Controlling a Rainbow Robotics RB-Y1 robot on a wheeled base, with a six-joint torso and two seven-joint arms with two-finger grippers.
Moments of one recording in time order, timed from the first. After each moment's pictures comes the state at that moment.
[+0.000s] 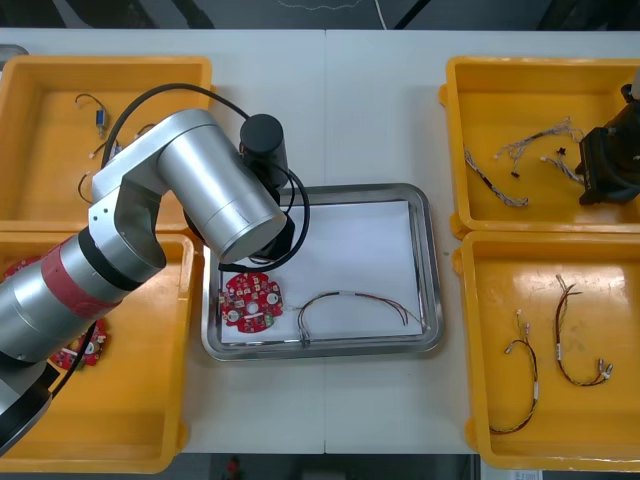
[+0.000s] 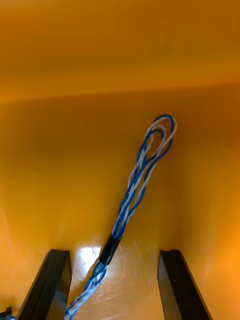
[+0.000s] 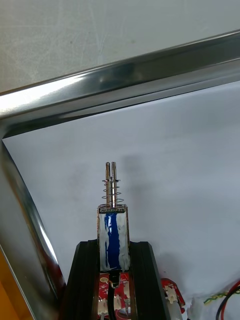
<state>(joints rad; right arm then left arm) -1.11 -0.57 -0.38 -0.45 -0.13 1.27 0.24 -0.73 0.48 -0.65 -1.82 0.43 1.70 -0.79</state>
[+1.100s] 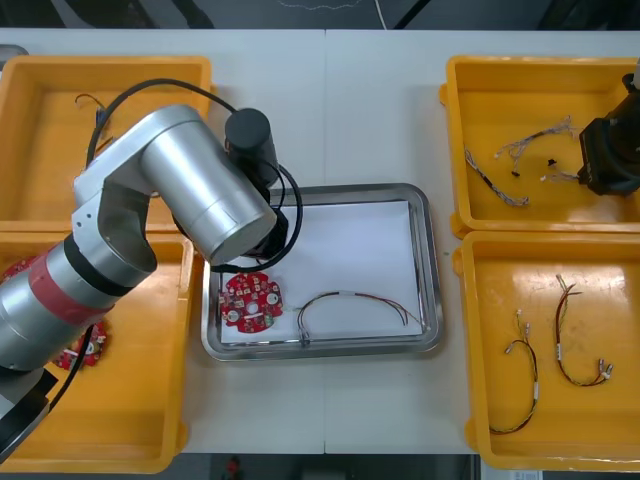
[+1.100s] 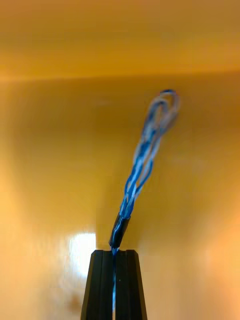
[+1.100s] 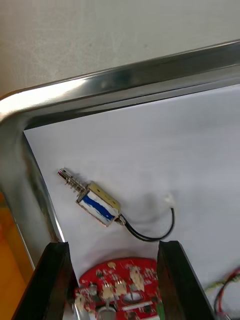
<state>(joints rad) -1.07 -0.57 -0.33 -0.58 -0.18 1.35 0.24 -0.70 0.48 -0.60 -1.90 0.41 1.75 -0.79</state>
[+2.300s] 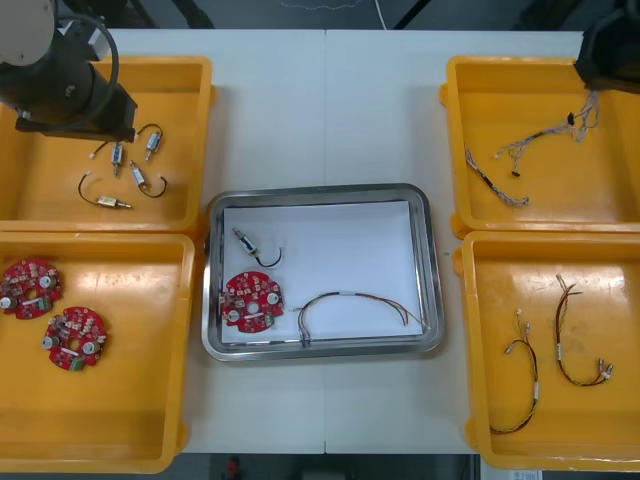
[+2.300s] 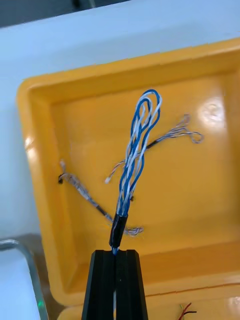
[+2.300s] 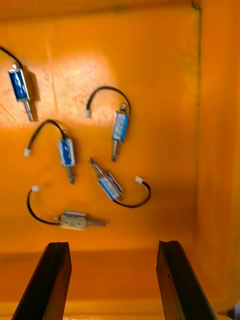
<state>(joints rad) -0.83 -0.57 -0.20 -1.83 -0.47 1.92 1.21 -0.81 0.67 -0.06 -1.57 0.56 1.73 -1.33</state>
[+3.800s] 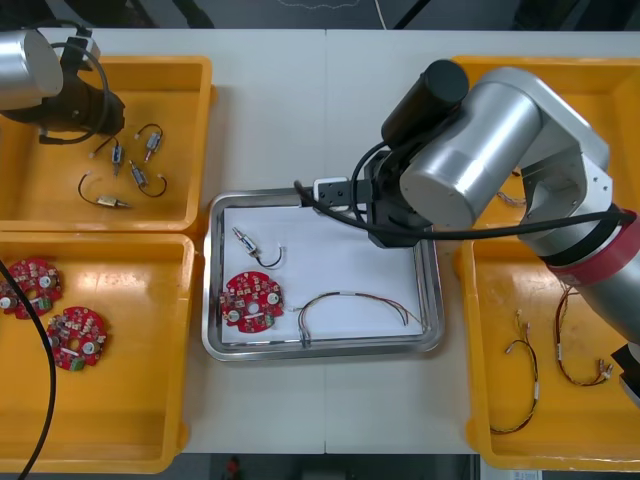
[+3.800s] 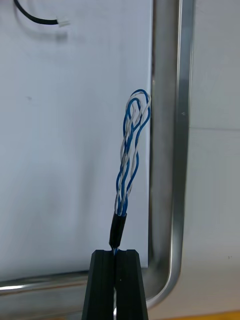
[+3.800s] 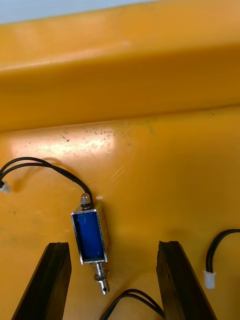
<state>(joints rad) -0.78 -0.51 0.59 -1.84 -0.58 1.56 2.29 -1.01 0.60 0.00 -0.67 0.53 0.93 -1.79</state>
